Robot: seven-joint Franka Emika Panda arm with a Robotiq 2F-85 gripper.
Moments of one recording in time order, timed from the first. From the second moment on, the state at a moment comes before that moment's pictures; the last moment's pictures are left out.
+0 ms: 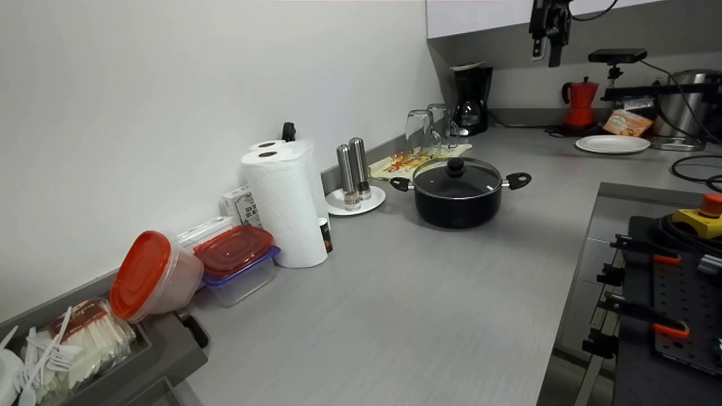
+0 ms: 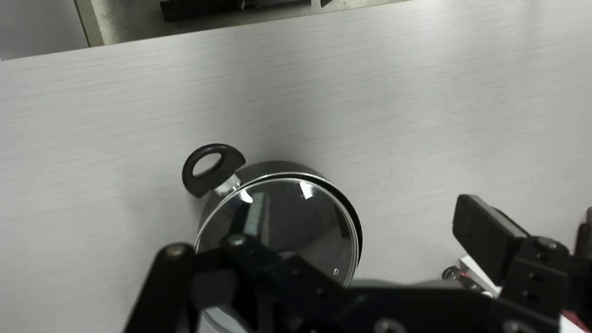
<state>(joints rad) -0.13 -0.35 -0.31 -2.20 0.08 1.75 -0.26</state>
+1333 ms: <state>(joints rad) -0.11 0.17 -0.12 -1.97 -0.19 2.11 0.06</state>
